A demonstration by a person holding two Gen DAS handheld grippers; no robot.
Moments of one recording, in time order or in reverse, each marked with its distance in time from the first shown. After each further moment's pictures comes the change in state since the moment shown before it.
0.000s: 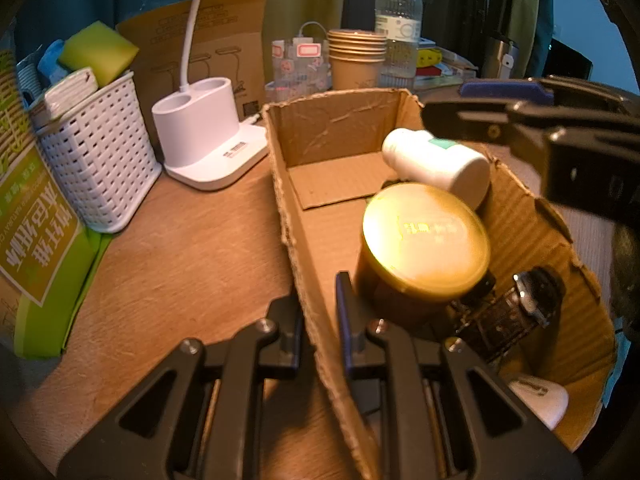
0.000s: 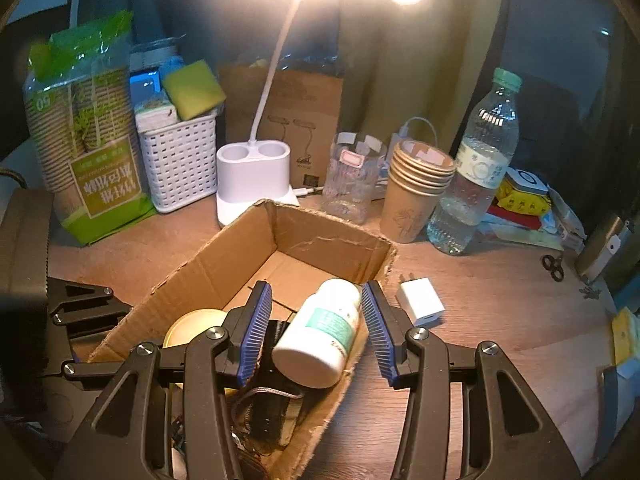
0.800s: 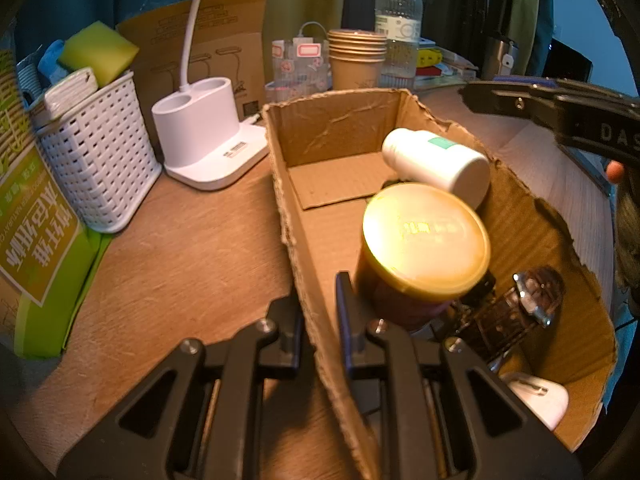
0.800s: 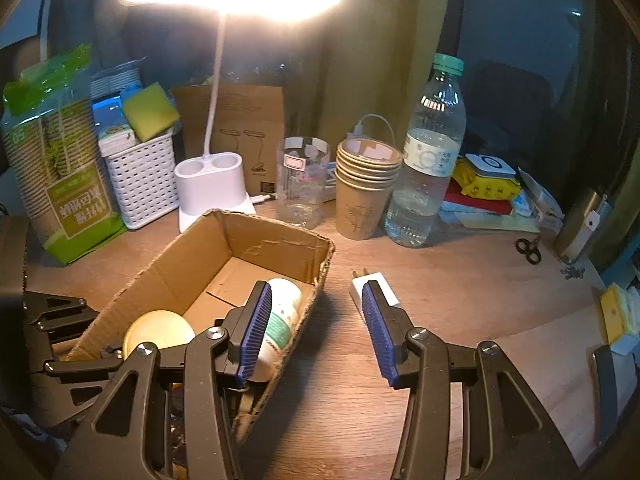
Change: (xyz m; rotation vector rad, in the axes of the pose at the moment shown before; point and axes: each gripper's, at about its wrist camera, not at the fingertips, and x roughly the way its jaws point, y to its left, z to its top) left arm 0.000 0.000 0.000 0.000 0.000 0.000; right arm -0.005 -0.039 -0.006 0.089 -0.010 -0.062
